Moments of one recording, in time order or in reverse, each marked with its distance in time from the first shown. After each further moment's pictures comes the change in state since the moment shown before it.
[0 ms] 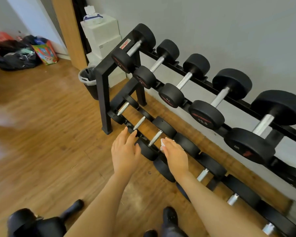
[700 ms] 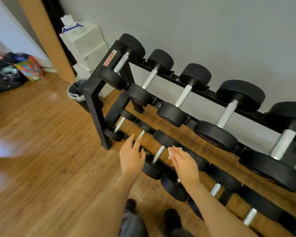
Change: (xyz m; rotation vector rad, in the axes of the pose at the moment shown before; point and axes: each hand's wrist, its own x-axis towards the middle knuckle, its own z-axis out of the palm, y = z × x) left_hand 0.150 -0.014 0.074 0.073 -0.222 0.031; right_hand 0.089 0.057 0.045 -0.074 -0.072 0.127
